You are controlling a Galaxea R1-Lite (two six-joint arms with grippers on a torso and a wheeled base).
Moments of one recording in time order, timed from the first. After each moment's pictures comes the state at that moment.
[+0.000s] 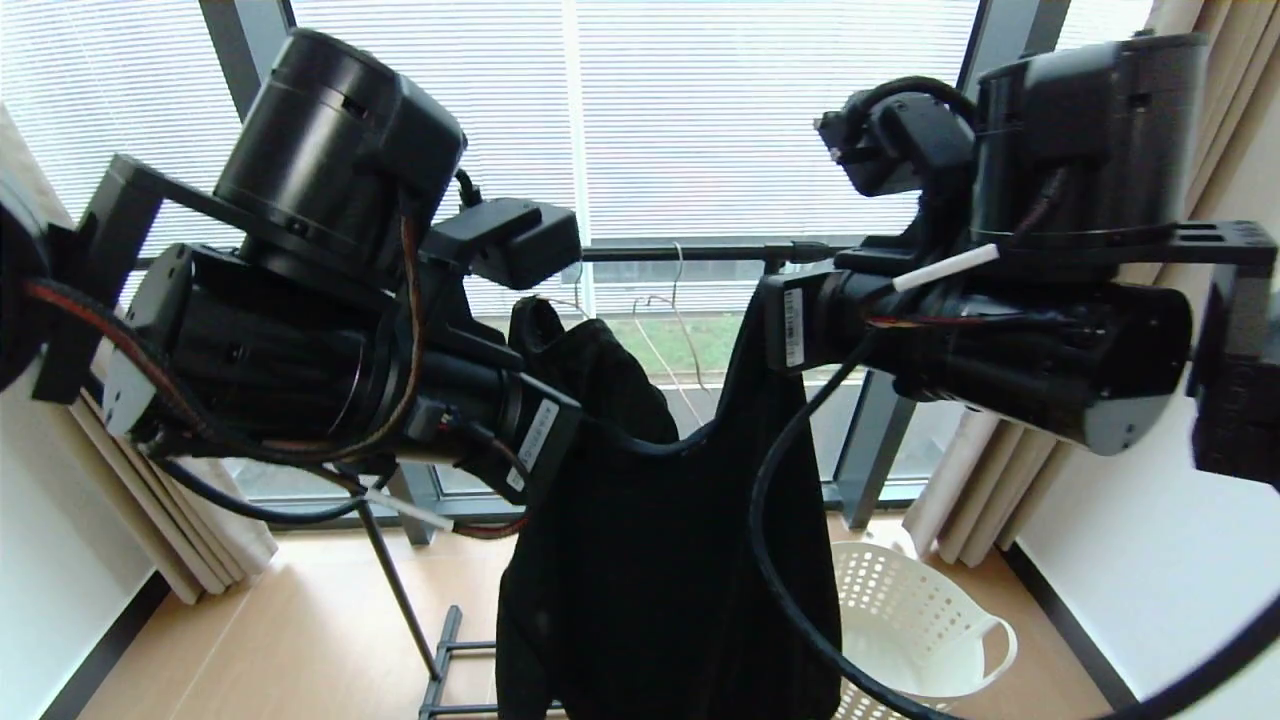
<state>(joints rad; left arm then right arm) -0.73 1.62 -1.42 0.50 0.03 0.02 0.80 1.70 -1.31 -0.14 -0.46 0.11</state>
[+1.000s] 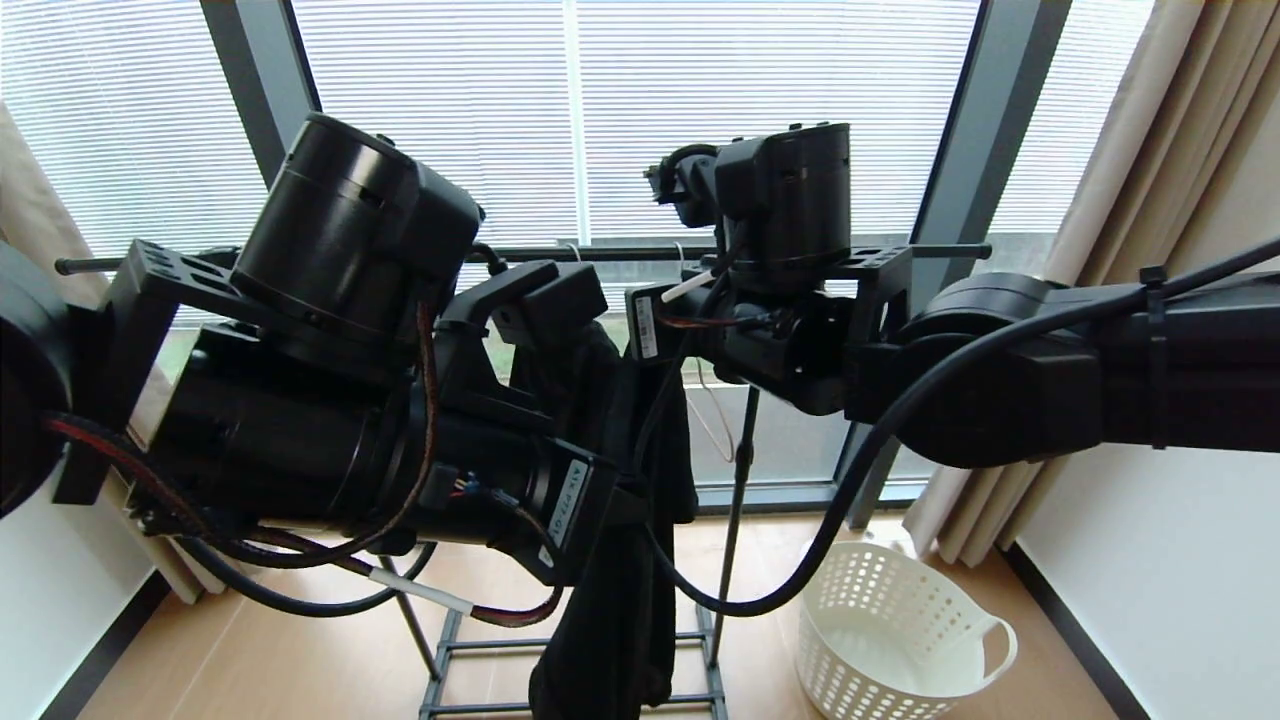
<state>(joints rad) -0.76 1.60 -1.28 0.38 -0.20 -0.16 0.80 2.01 -1.62 -0.13 -0.45 0.13</state>
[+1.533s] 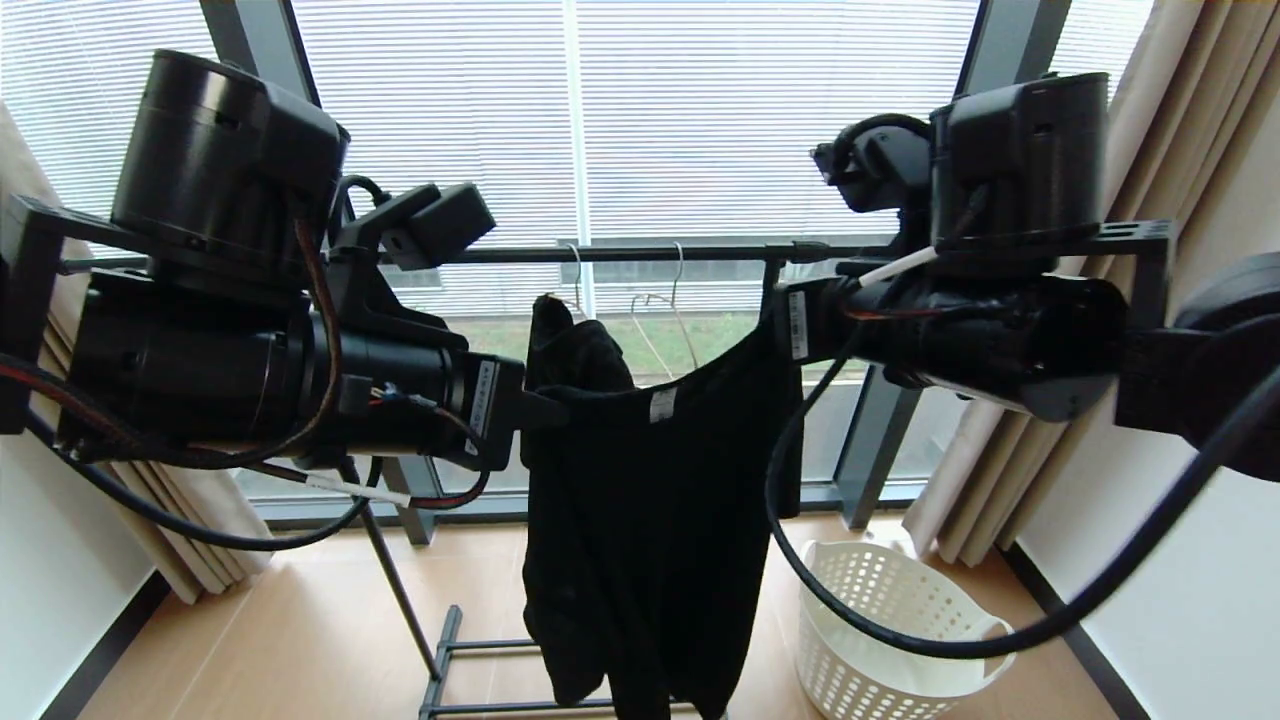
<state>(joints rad) -0.60 1.55 -1.27 0.29 -0.19 -0.16 0.71 1.73 -1.33 -0.08 -0.46 0.13</state>
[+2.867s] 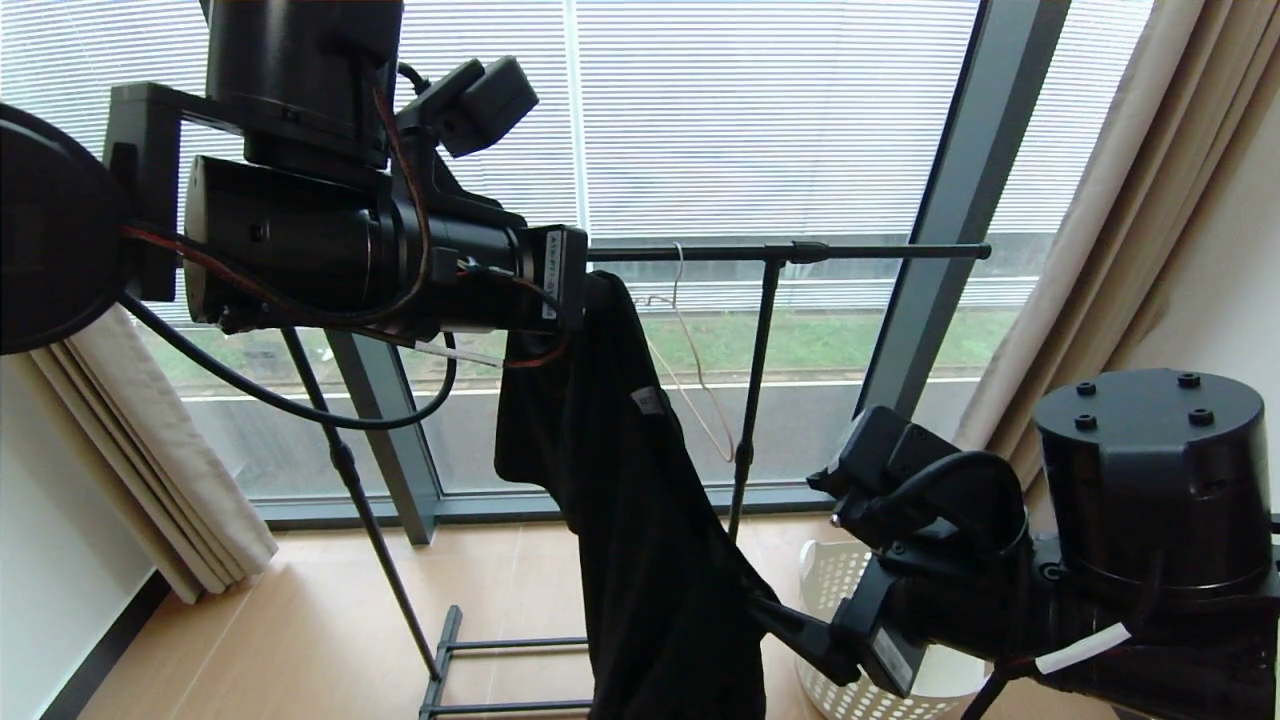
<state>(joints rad) -0.61 1.69 -1.51 0.21 -0.15 -0.16 0.84 1.51 -0.73 -0.25 -0.14 -0.22</state>
